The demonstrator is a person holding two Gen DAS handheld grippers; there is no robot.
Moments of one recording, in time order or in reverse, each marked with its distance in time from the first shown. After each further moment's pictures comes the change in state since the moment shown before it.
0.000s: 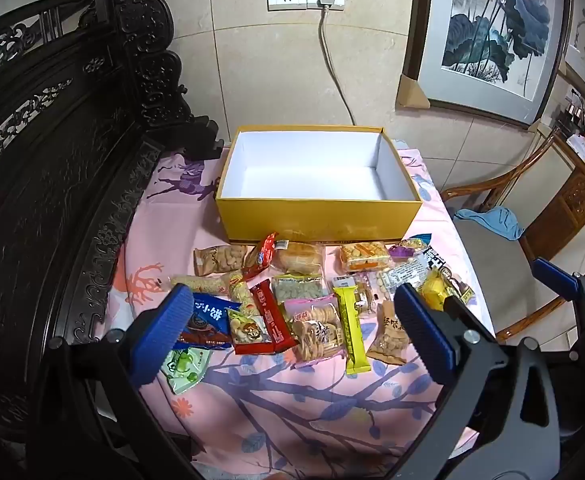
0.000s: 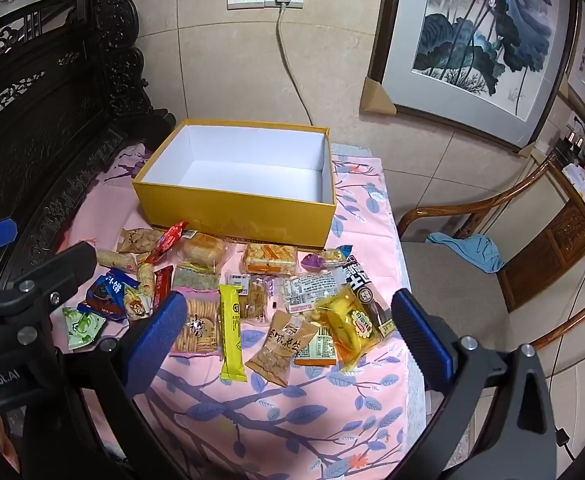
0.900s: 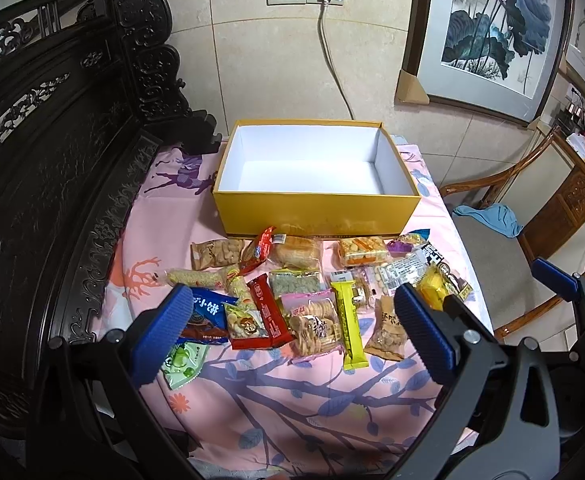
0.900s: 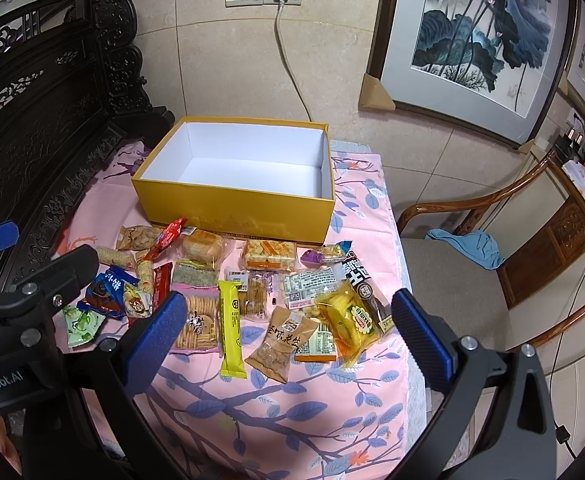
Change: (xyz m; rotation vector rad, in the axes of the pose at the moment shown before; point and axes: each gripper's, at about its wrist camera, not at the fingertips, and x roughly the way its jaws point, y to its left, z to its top) left arm -0.001 -0.002 -0.011 -0.001 0.013 -0.001; right arm 0.001 0.001 -0.002 0.003 0.006 0.005
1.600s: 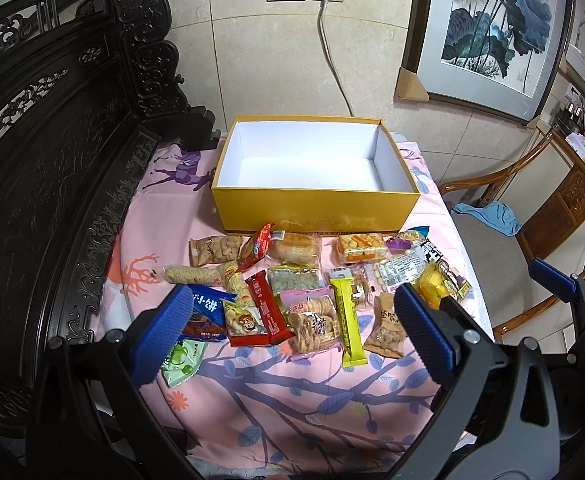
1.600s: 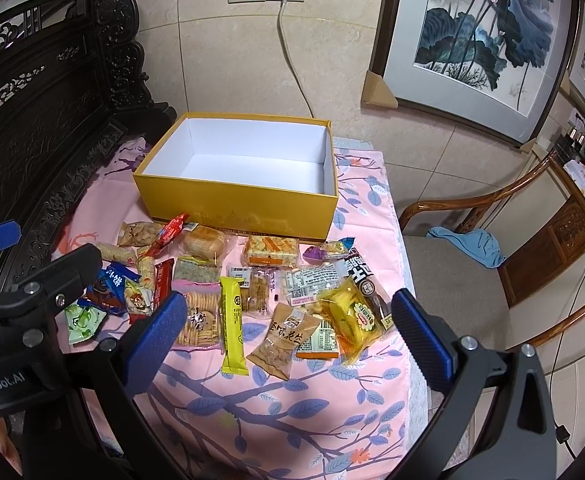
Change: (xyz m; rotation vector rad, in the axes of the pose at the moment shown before) left arm 0.001 -0.002 0.001 -0.004 0.008 -0.003; right arm 0.000 0.001 0.000 -0.003 0.007 0.003
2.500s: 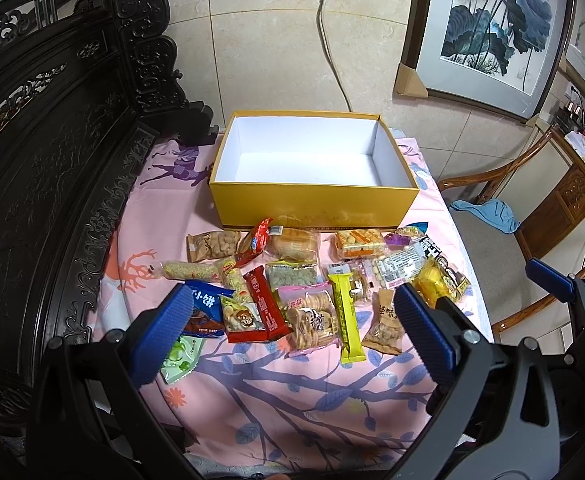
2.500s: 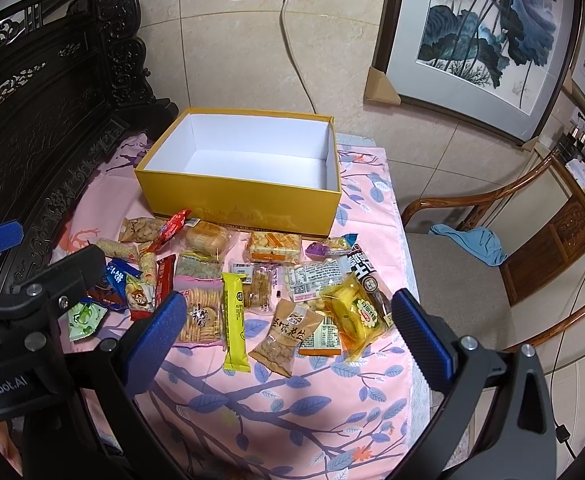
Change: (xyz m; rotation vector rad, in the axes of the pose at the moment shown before) left arm 0.005 -0.002 -0.005 -0.008 0.021 -0.011; right arm 0.004 0.003 -0.003 -0.004 0.013 0.005
